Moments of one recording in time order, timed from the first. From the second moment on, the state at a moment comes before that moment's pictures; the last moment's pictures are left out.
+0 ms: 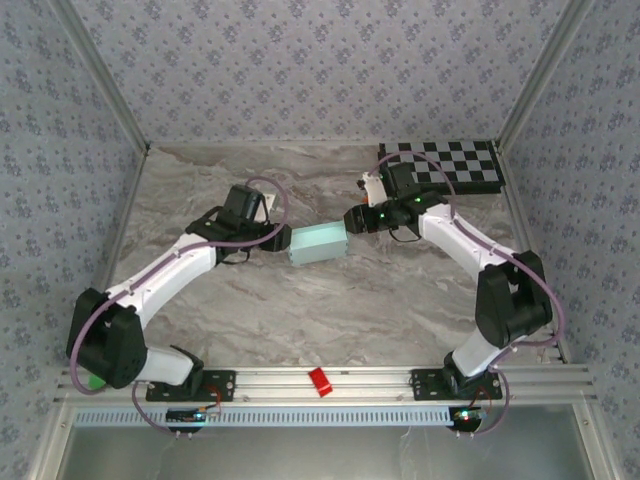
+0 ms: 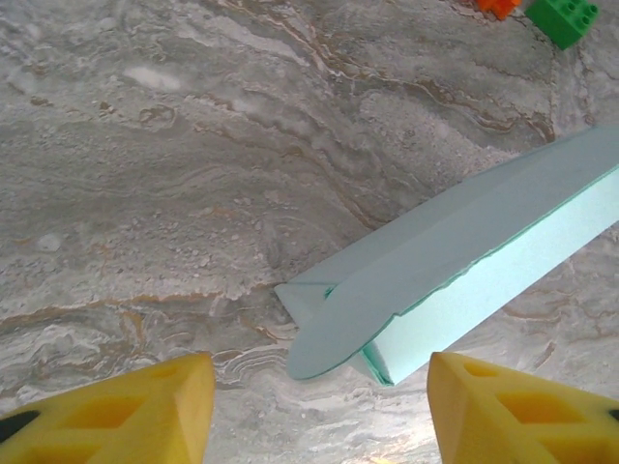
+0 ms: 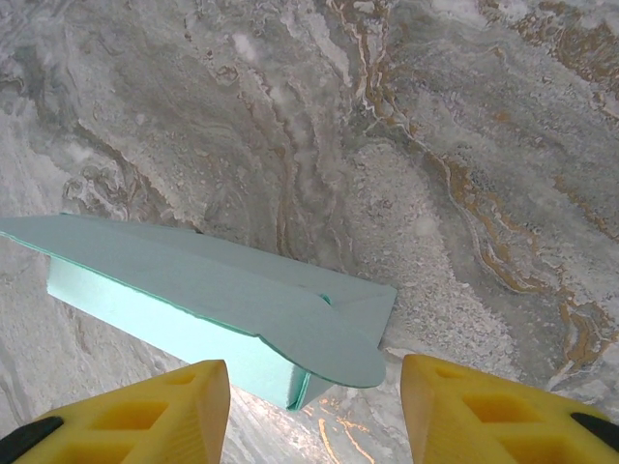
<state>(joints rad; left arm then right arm) -0.52 1.38 1.02 -0.50 0.10 -0.31 0.41 1.61 1.22 -0.51 -0.38 0.16</state>
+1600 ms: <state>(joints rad) -0.52 1.45 1.01 -0.45 0.14 -0.35 0.45 1.64 1.22 -0.50 -0.40 0.20</state>
